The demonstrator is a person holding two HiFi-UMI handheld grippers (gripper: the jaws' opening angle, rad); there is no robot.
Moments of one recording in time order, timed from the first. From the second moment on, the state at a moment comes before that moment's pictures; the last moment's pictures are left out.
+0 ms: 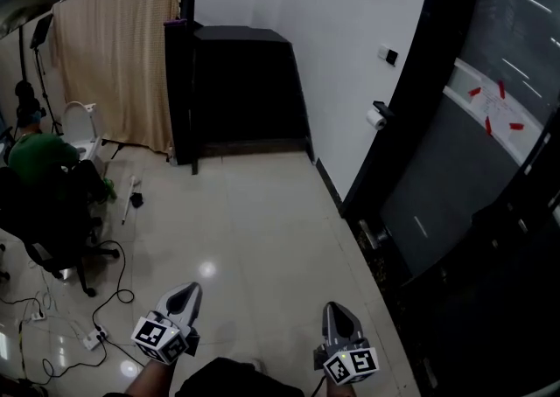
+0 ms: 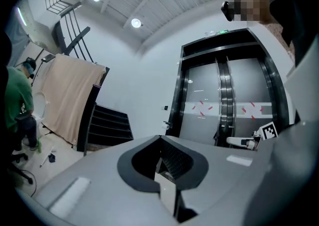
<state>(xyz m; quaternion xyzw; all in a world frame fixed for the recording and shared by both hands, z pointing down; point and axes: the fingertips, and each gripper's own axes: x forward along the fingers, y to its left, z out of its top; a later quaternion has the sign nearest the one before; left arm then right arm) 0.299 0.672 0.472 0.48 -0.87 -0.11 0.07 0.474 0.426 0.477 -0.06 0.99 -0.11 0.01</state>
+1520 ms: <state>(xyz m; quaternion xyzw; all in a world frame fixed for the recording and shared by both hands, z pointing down) -0.070 0.481 0.504 0.53 -0.84 -0.09 0.07 0.129 0.263 0.492 -0.09 0.99 -0.07 -0.04</state>
